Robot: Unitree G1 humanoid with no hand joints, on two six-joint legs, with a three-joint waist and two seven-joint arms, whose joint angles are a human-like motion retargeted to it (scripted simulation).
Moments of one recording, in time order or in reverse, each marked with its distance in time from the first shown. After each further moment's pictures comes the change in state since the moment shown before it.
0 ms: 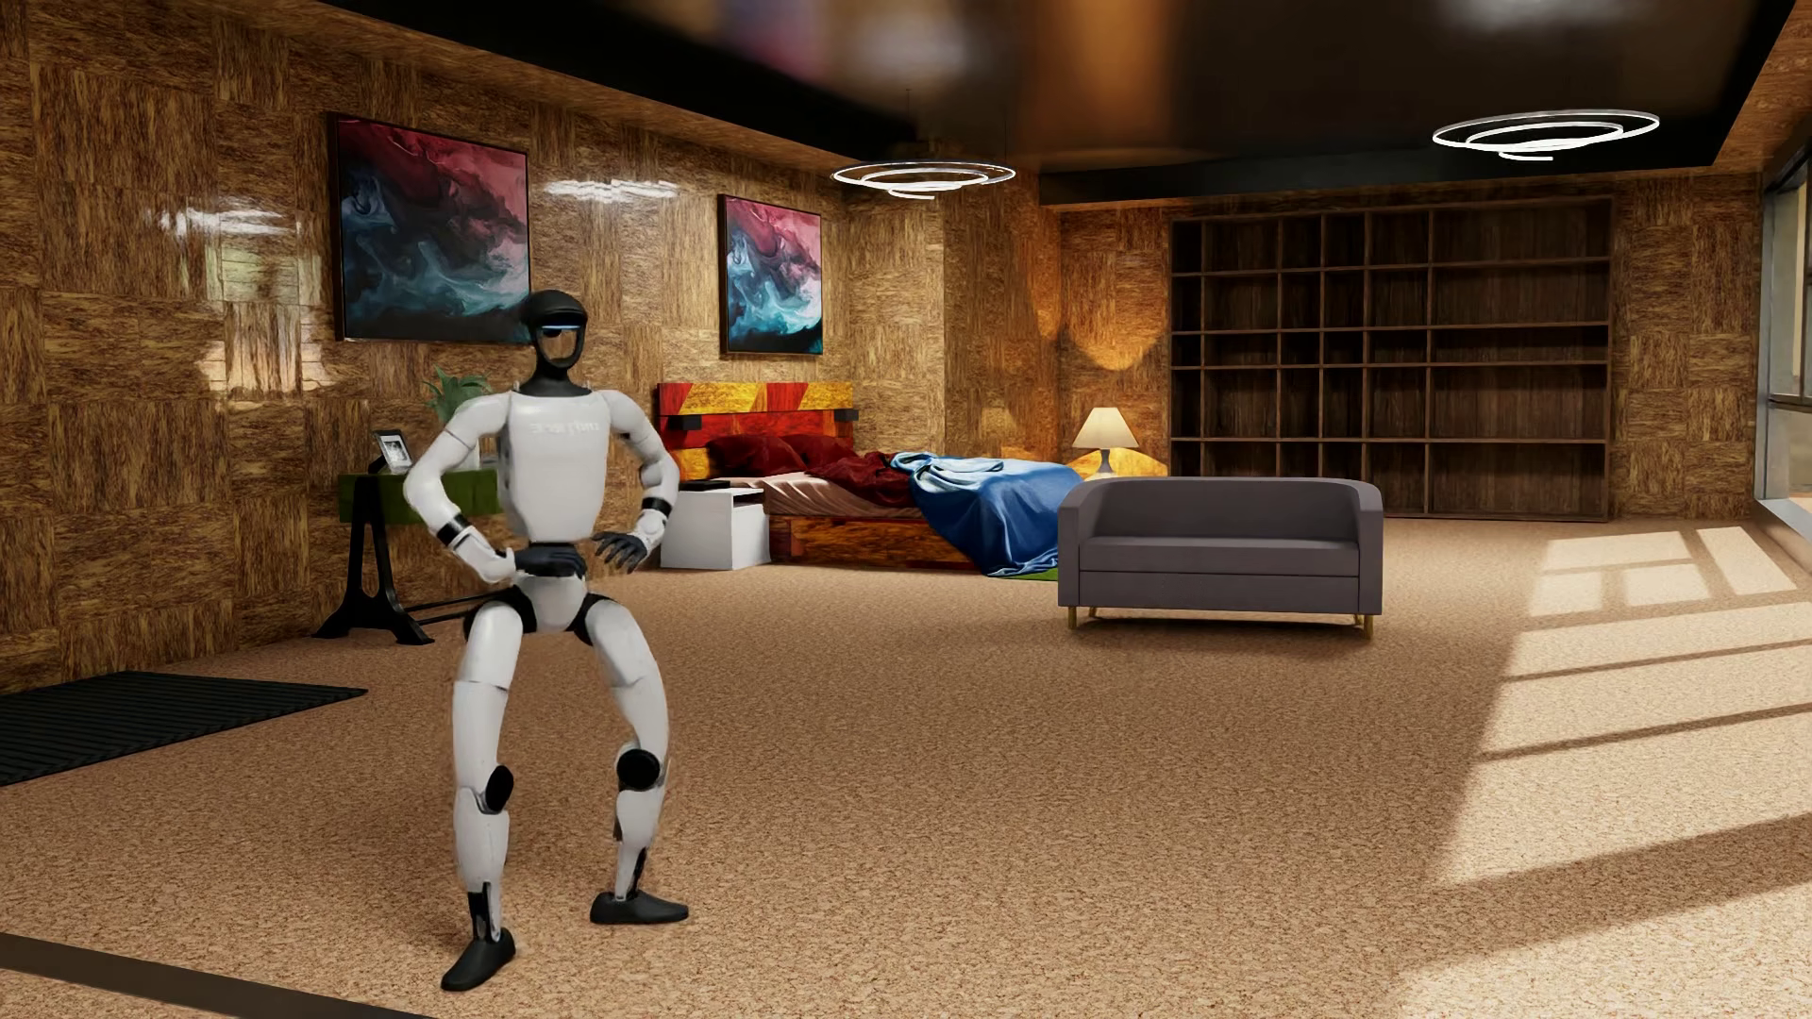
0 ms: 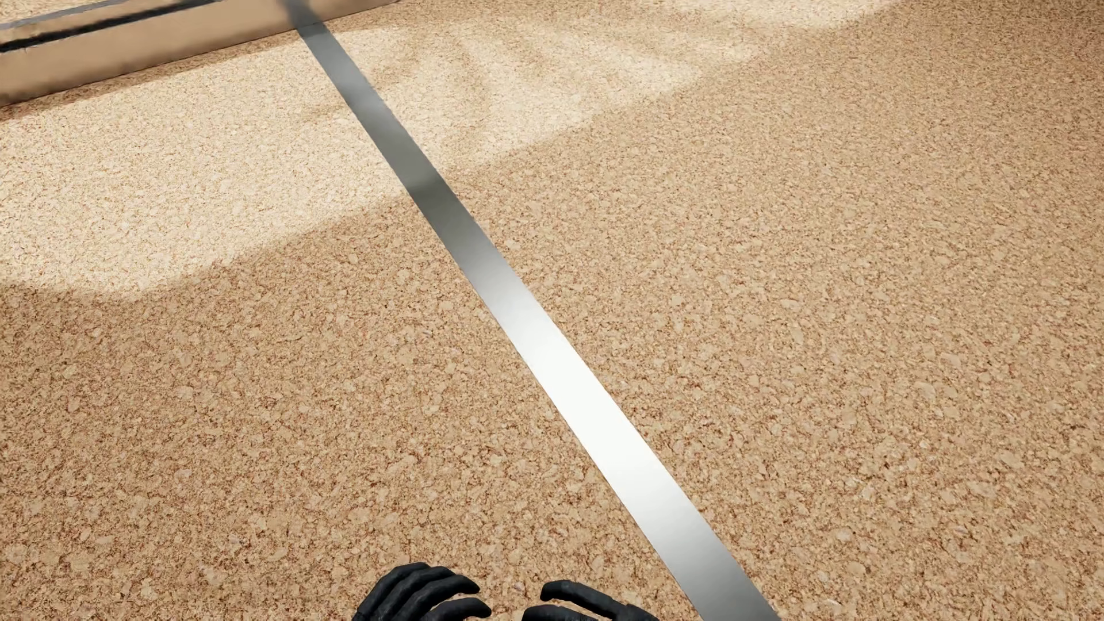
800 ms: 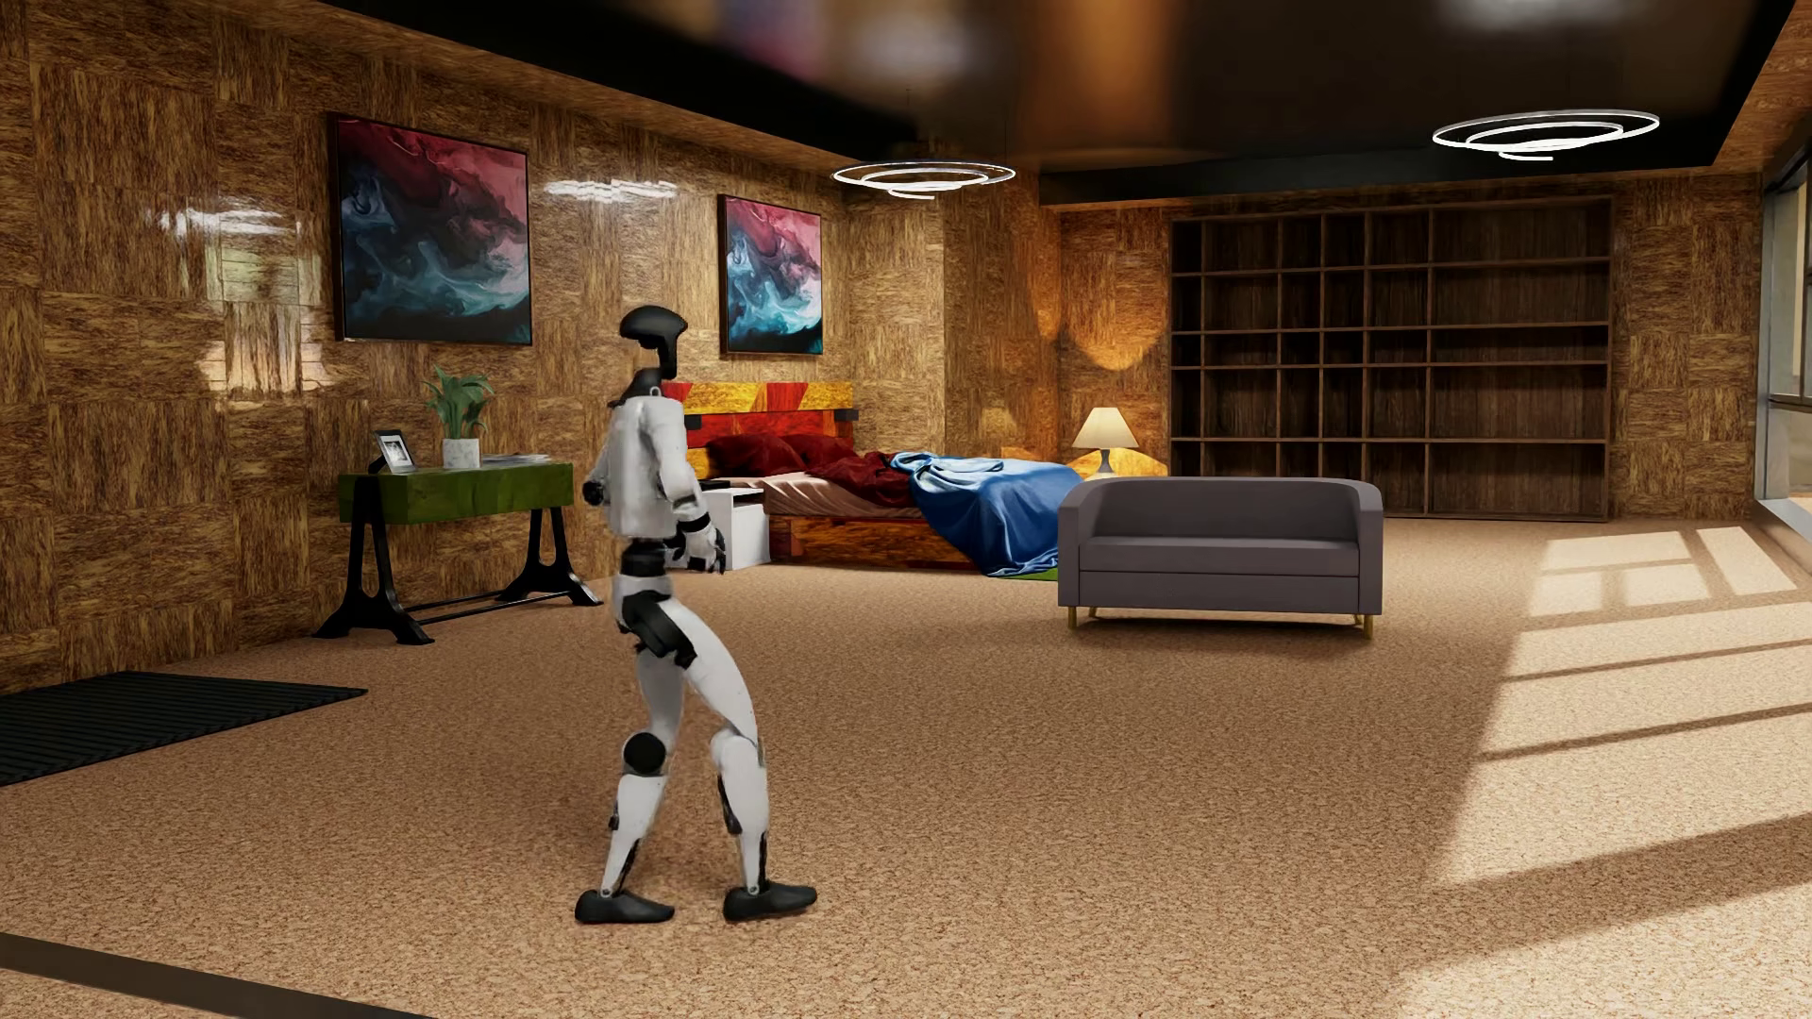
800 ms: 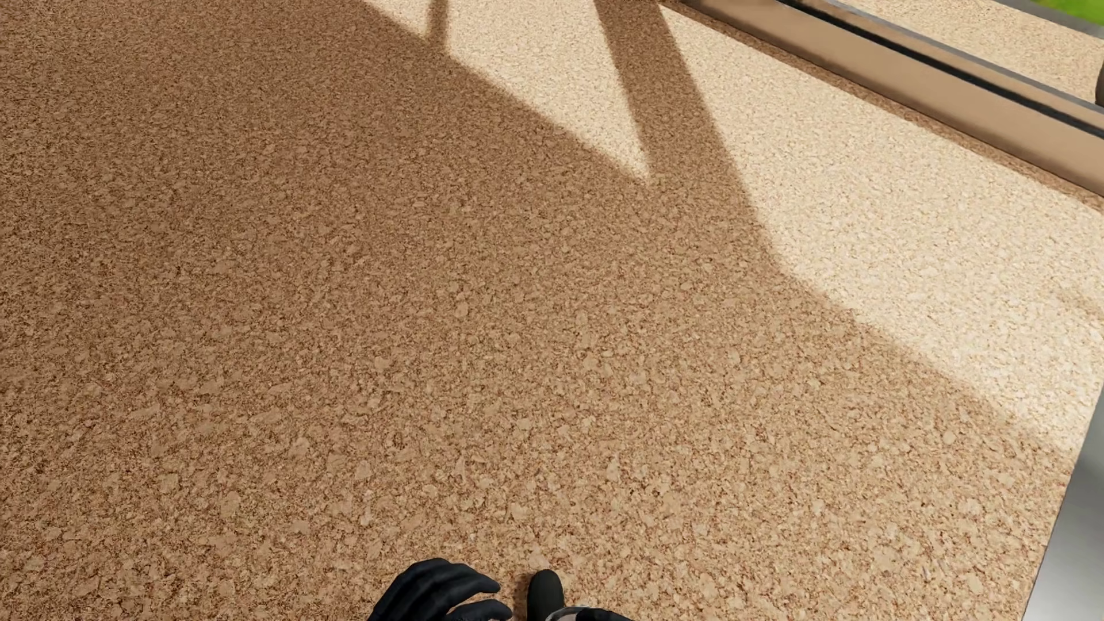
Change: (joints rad) body -0.020 -0.379 0.049 -0.825 0.292 -0.232 -1.100 0.943 0.049 -0.073 0.103 0.031 0.089 -0.099 0.063 -0.035 -0.072 0.258 0.085 0.018 -0.047 -0.081 0.000 0.065 -0.077 0.004 0.005 0.000 0.004
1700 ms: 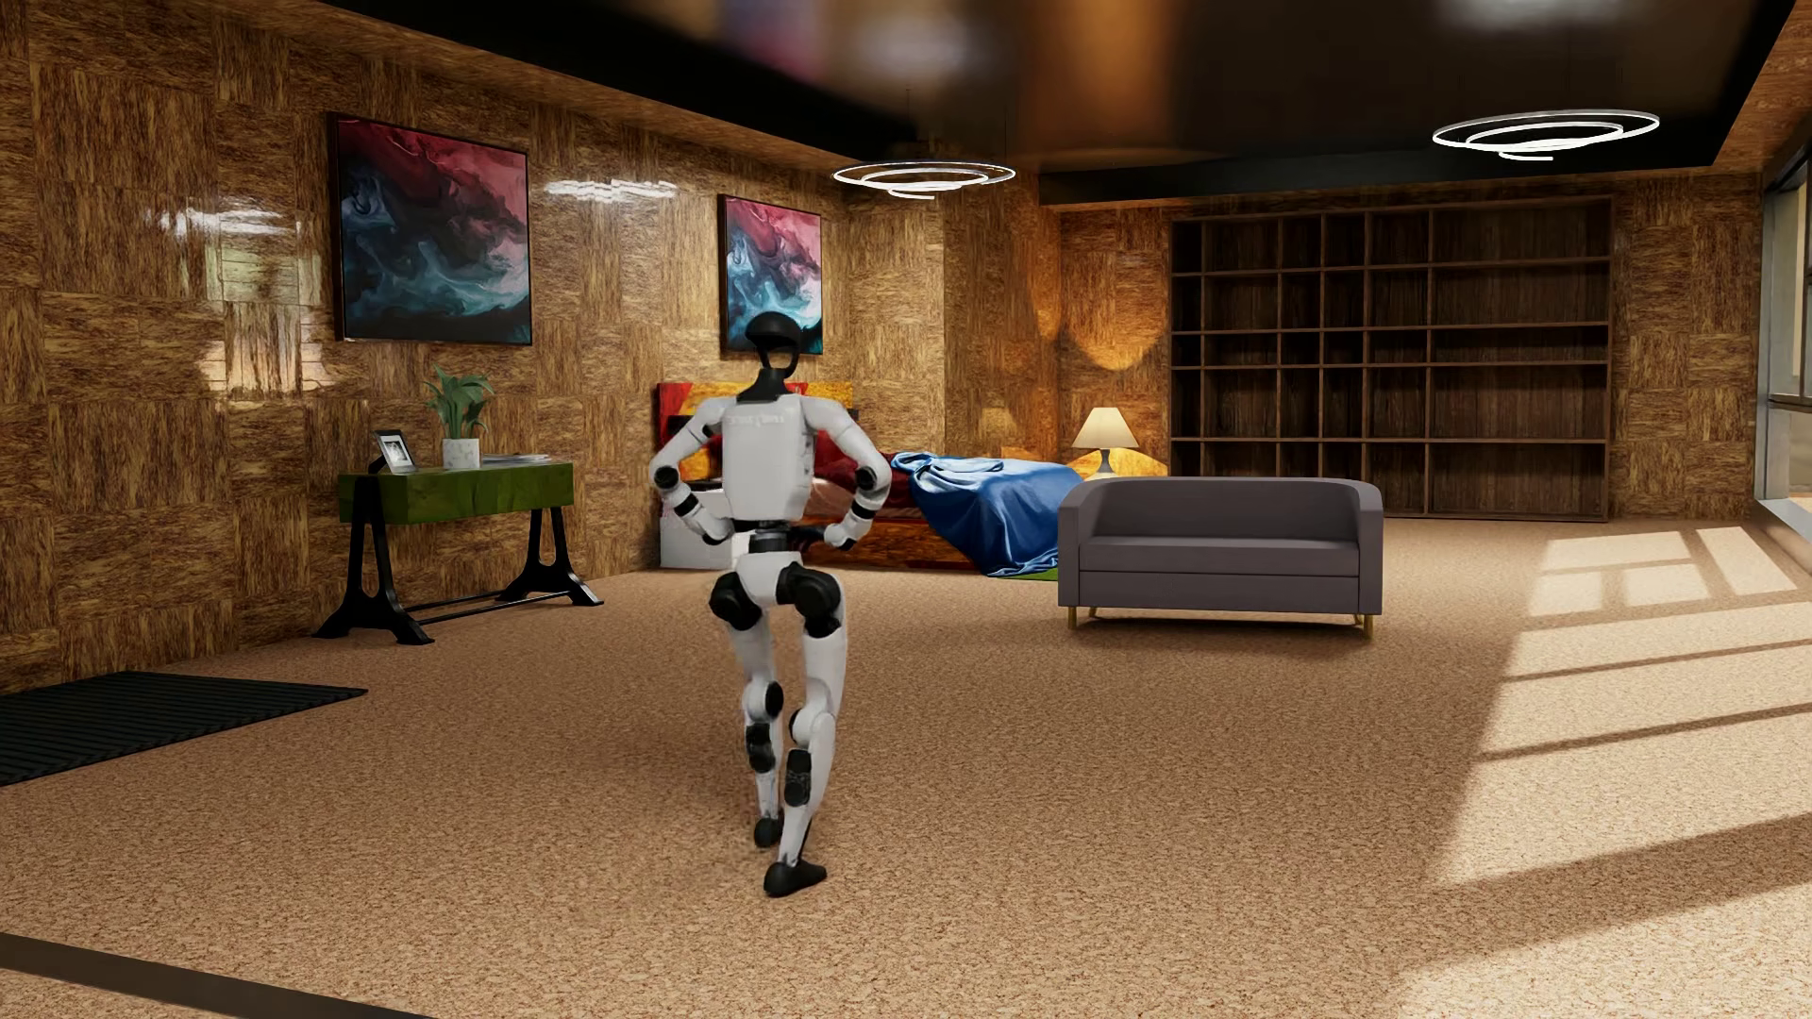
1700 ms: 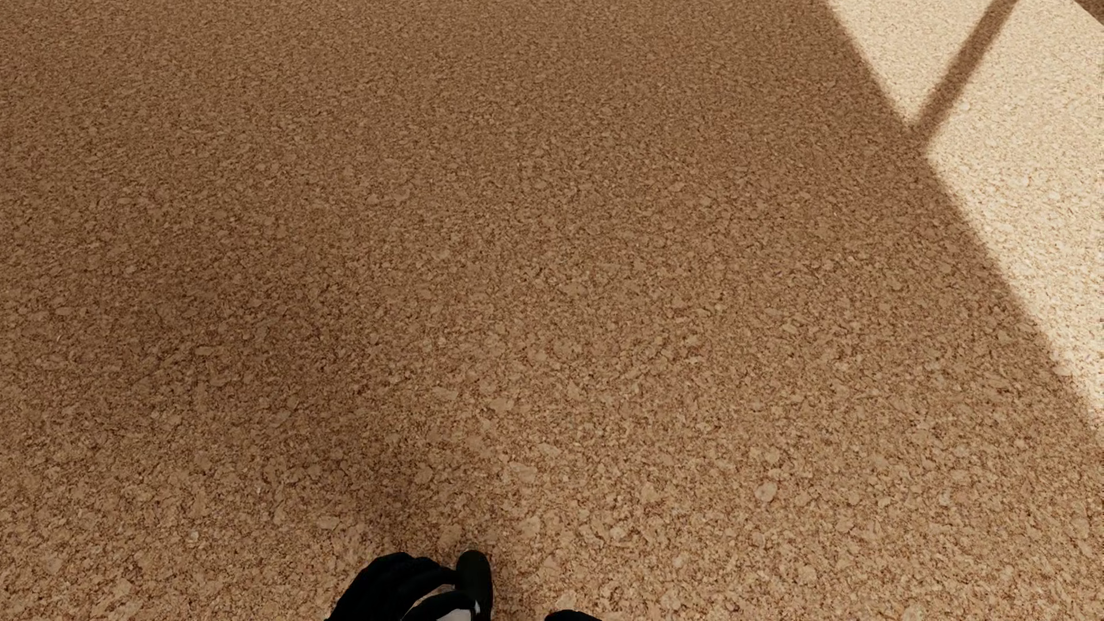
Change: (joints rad) body -0.537 0.462 -0.026 0.434 0.091 0.224 0.152 -0.162 -0.005 0.028 -0.028 0.052 -0.078 0.197 -0.333 0.004 0.057 -0.191 -0.124 0.139 0.106 0.057 0.010 0.073 0.141 -0.013 -0.036 0.000 0.038
